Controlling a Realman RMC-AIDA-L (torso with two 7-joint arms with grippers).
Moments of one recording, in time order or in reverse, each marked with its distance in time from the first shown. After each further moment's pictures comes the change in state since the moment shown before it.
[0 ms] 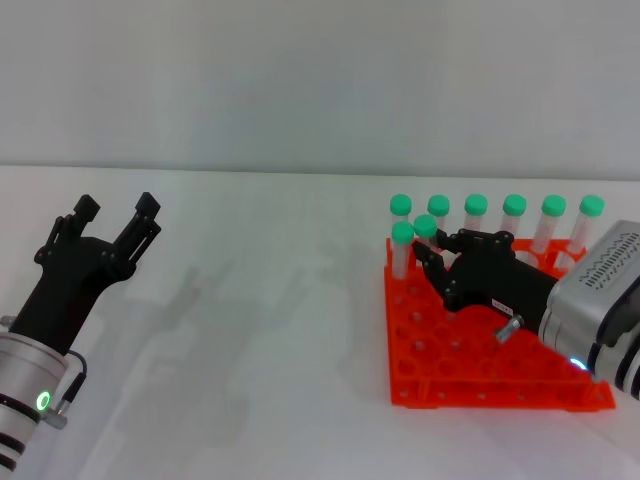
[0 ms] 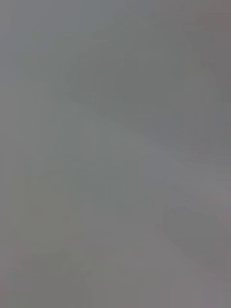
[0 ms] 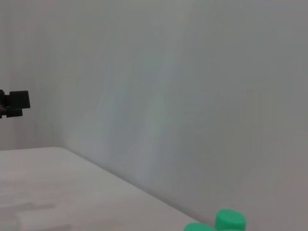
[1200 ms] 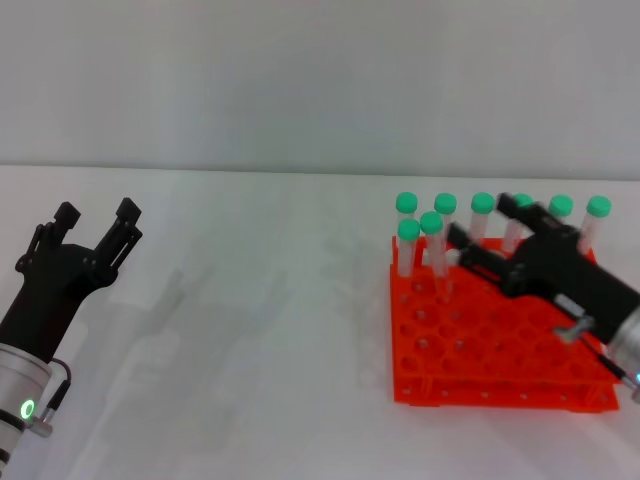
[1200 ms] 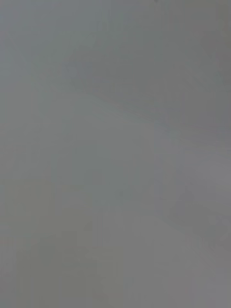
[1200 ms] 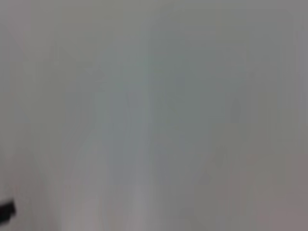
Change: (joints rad) left arm 0.028 0.004 -0.005 0.011 -0.012 0.001 -0.002; right arm -0.132 -0.026 0.072 -0.001 0.003 -0.296 0.152
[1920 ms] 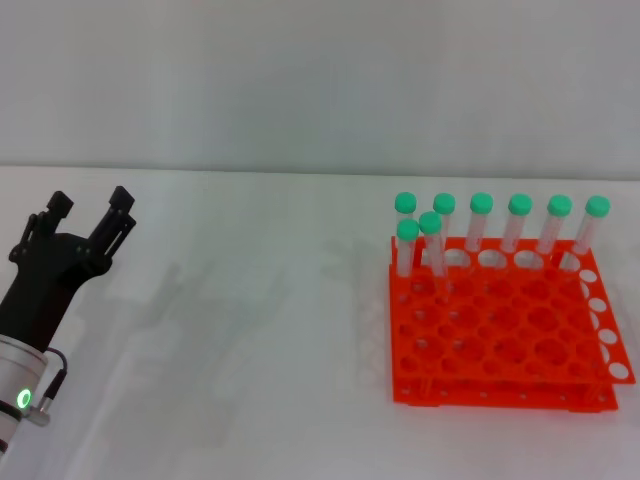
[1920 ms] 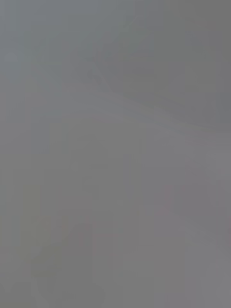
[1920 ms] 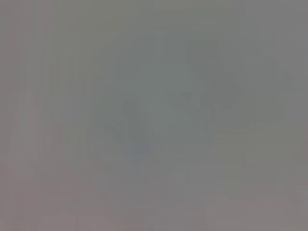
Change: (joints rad) left arm -0.007 0.000 -0.003 0.013 -0.024 0.000 0.001; right arm -0.094 0.023 0.599 0.172 0.011 -0.060 -0.284
